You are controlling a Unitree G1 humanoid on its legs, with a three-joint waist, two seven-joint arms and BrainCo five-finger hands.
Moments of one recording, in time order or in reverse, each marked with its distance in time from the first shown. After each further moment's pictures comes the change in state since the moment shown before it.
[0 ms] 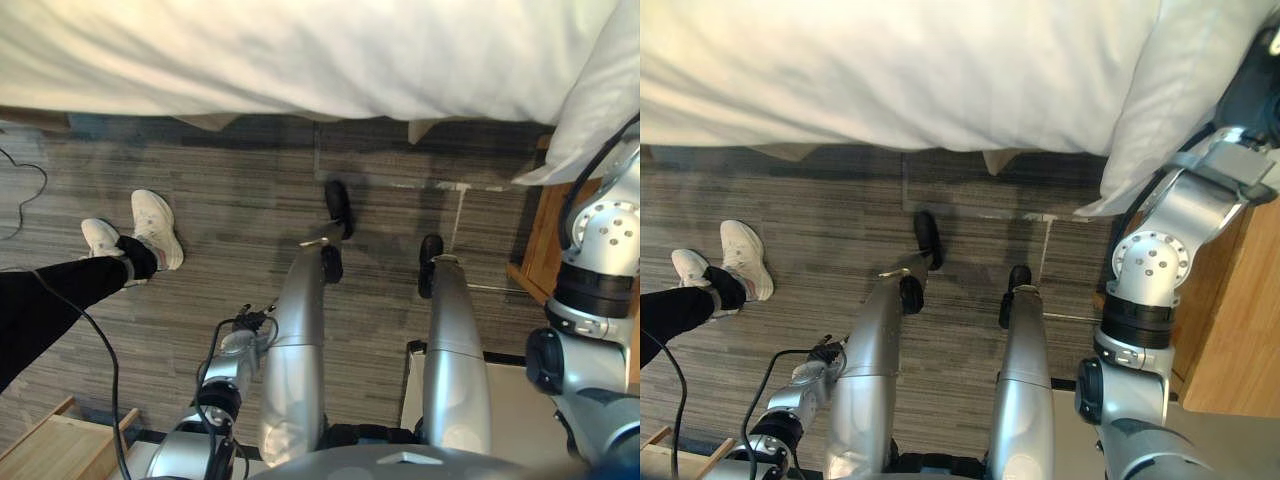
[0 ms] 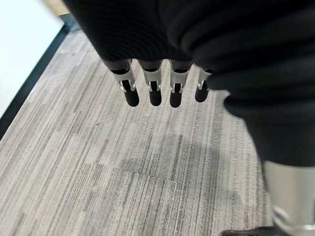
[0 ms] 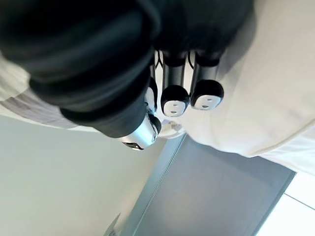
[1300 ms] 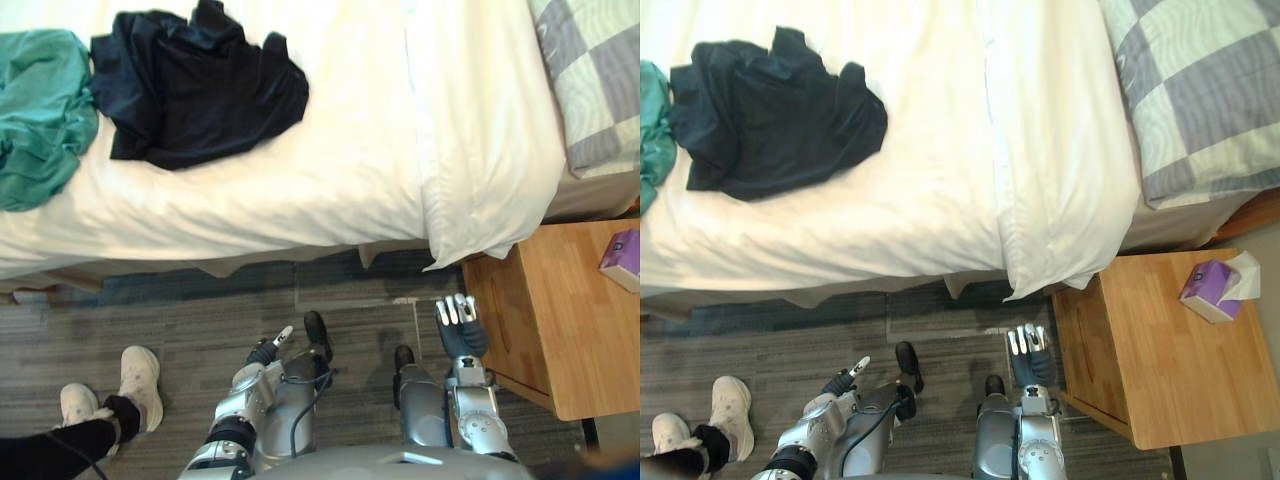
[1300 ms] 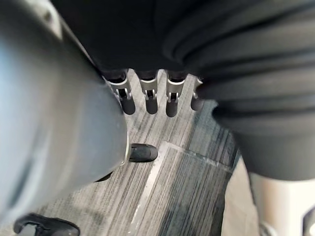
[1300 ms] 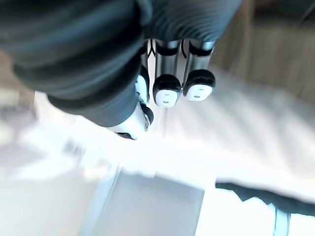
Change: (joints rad) left arm 0.170 -0.118 0.106 -0.006 -0.035 0.010 -0.115; right arm 0.899 0.402 0.294 0.463 -0.104 0.274 0.611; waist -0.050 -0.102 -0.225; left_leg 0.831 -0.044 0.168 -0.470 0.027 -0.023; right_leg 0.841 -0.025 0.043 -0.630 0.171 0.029
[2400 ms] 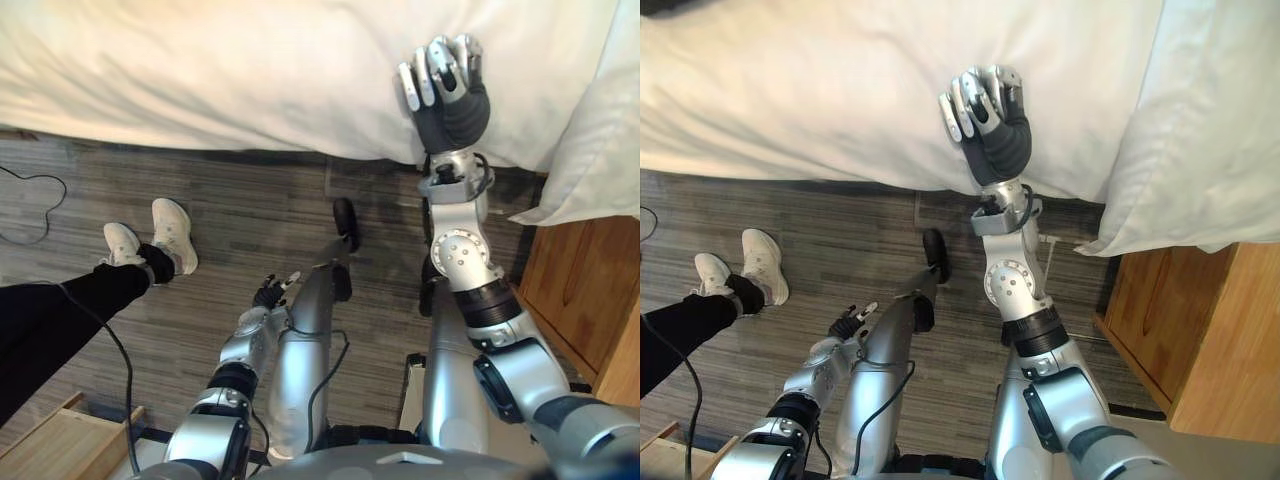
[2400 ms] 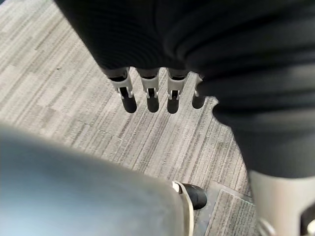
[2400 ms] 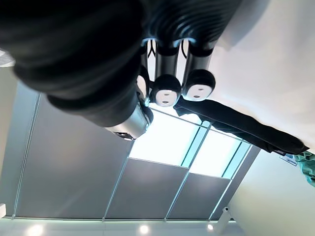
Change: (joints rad) left arm -0.228 0.065 -0.095 -0.005 -0.082 -0.095 -0.015; right arm -0.865 -0.140 0.242 -0.205 -0.180 -0.152 -0.254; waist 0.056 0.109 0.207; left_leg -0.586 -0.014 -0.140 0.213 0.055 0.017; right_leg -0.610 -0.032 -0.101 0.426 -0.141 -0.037
